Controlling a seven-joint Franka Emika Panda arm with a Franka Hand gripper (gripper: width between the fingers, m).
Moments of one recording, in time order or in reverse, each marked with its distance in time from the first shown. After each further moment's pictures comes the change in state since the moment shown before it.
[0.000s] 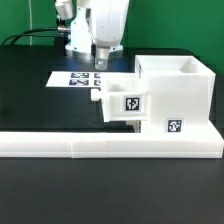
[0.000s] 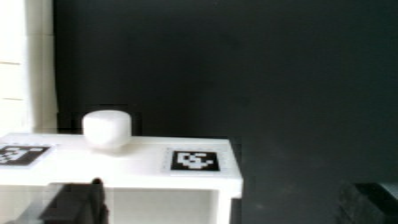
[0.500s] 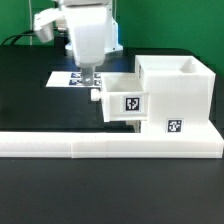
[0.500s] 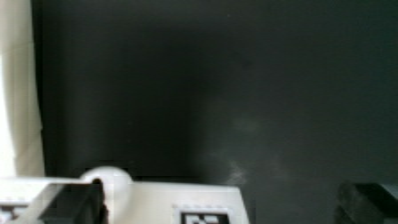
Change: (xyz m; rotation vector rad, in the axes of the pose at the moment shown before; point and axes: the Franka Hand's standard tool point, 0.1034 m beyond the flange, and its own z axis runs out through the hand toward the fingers) arm -0.031 0.010 0.029 0.041 0.204 -0.044
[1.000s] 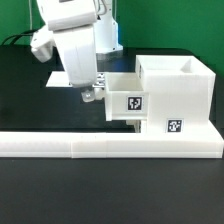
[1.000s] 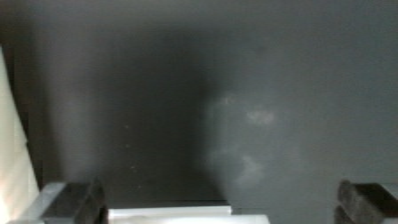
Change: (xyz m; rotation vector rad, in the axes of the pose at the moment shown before) arm 0.017 0.002 0.021 0.015 0.045 0.073
